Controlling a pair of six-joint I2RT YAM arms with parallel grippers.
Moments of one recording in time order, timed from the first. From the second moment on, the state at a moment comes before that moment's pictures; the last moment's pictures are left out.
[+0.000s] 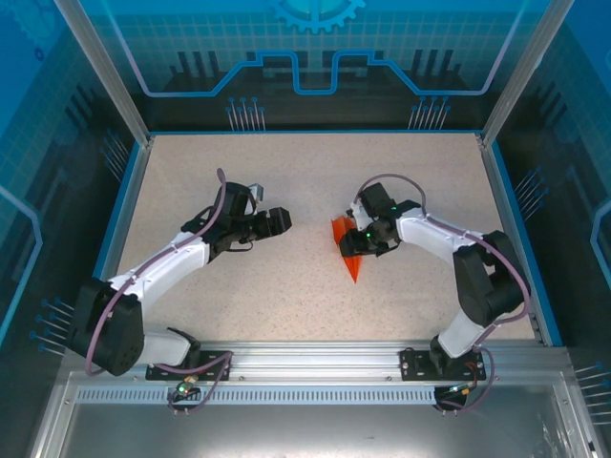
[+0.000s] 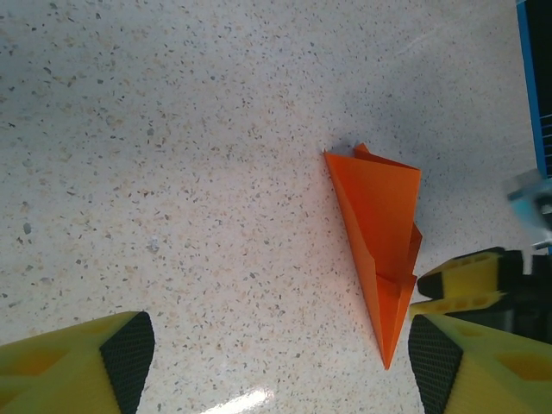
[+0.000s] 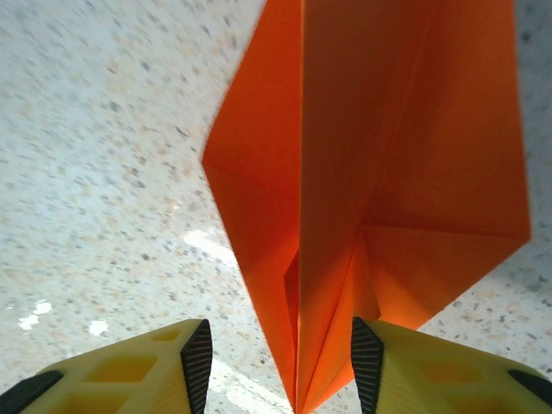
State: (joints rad) left arm -0.38 1.34 0.87 -0.28 0.26 -0.66; right arm 0.45 1.67 1.05 -0.65 -0.28 0.25
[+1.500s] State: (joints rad) left arm -0.38 1.31 0.85 -0.28 0.24 -0.65; right arm 0.51 1.85 1.16 -0.64 -0.15 0.32
